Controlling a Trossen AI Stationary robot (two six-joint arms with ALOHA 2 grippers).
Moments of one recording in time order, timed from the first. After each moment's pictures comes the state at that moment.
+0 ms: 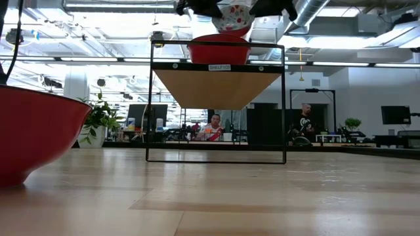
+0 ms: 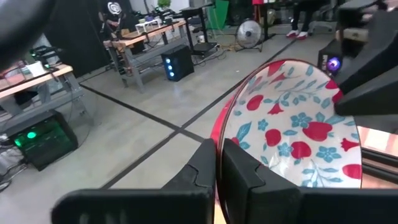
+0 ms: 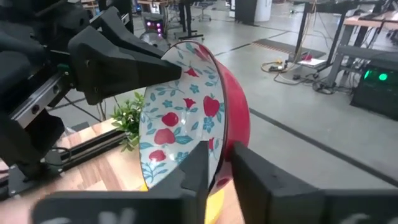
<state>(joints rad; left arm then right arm) 0.22 1.62 1.61 -0.15 -0.50 0.15 -0.32 1.23 1.27 -0.28 0.29 0.08</state>
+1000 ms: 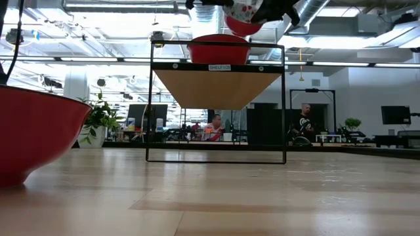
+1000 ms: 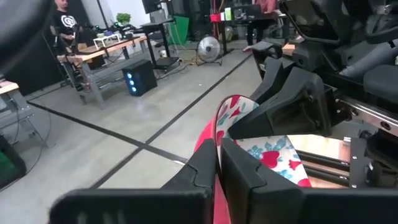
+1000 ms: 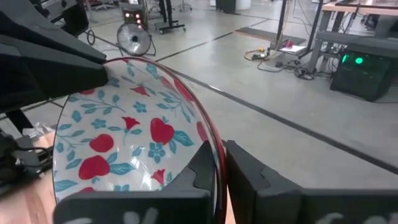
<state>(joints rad) 0.19 1.62 1.61 -0.13 -0.40 0.15 -0.32 1.24 1.27 -0.32 0.37 0.13</state>
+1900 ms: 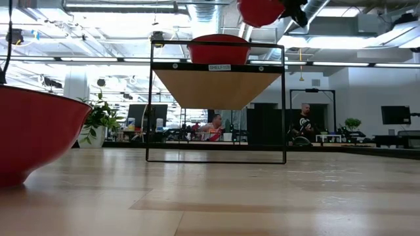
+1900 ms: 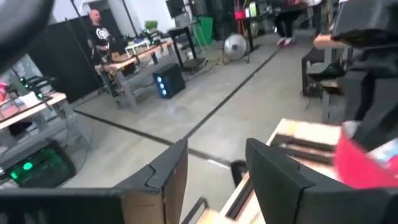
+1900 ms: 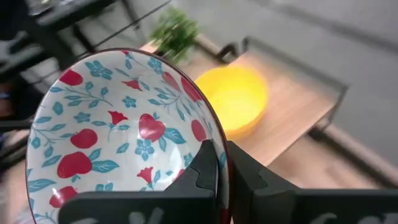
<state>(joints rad) 0.19 1.53 1.60 -0.19 -0.50 0.25 -0.36 1.23 1.41 -0.74 0.02 0.28</state>
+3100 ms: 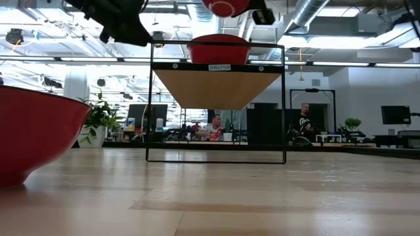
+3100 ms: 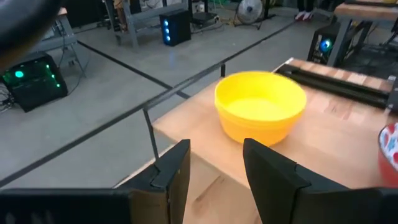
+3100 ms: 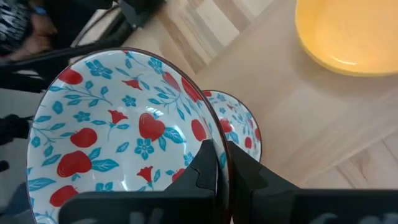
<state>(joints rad) 0.20 0.85 0.72 -0.17 -0.53 -0.07 -0.26 1.80 2.11 -1.28 -0.30 0.45</state>
